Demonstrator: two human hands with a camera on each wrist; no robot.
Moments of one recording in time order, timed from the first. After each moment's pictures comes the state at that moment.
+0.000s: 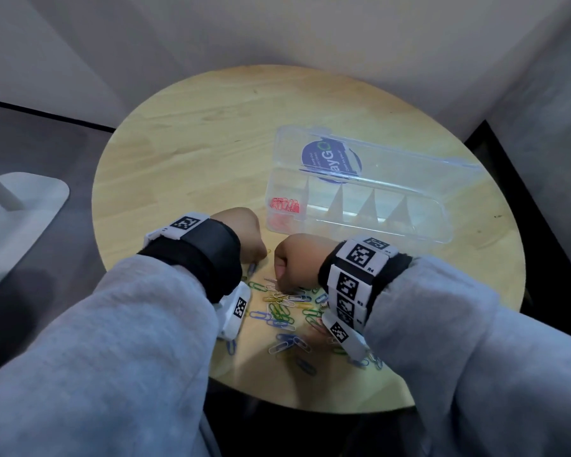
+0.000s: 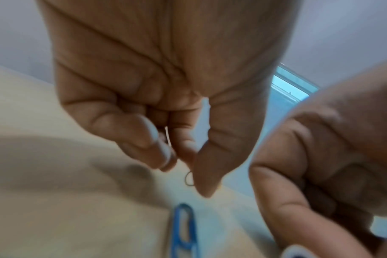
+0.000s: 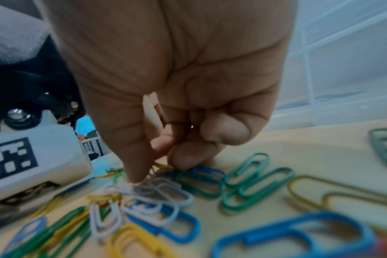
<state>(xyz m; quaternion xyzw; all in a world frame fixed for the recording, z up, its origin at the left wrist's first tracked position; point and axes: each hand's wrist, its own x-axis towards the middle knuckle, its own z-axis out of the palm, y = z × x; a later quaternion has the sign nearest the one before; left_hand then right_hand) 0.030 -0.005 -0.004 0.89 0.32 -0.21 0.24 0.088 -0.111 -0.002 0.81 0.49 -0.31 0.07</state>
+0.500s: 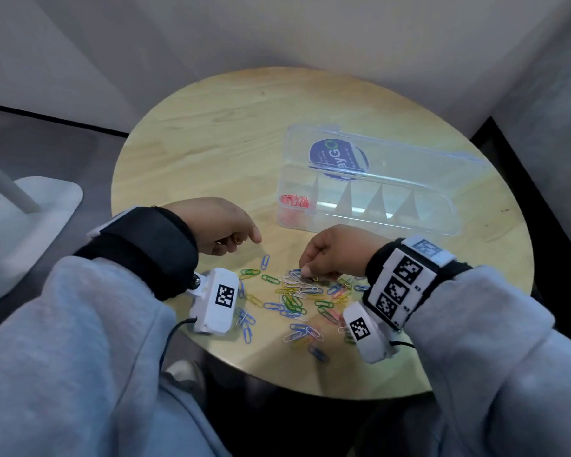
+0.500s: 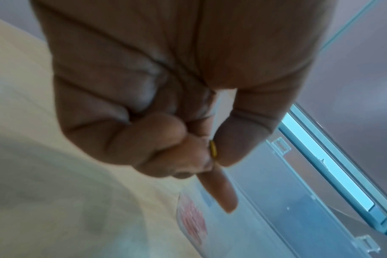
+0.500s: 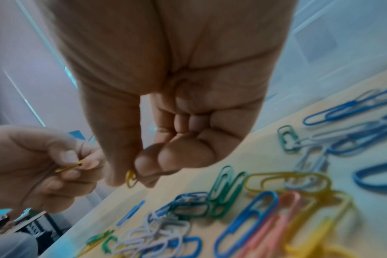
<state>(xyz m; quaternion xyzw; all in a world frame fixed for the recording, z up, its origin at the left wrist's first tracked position) -0.012 0.017 0.019 0.74 0.36 -0.16 0.55 0.104 -0.147 0.007 0.82 0.33 -0.43 -0.19</state>
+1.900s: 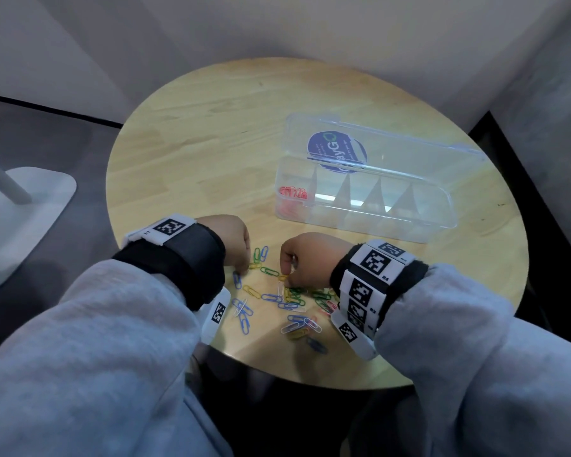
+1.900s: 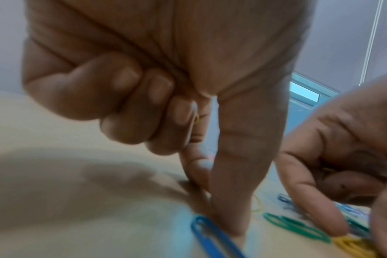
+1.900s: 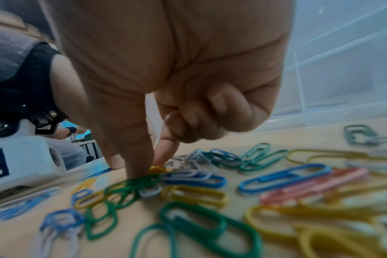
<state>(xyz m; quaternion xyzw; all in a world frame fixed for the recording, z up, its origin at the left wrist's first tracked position) -0.011 -0.001 -0.007 0.89 0.30 -0.25 0.22 0.070 -0.128 -0.001 0.83 0.47 -0.30 0.01</state>
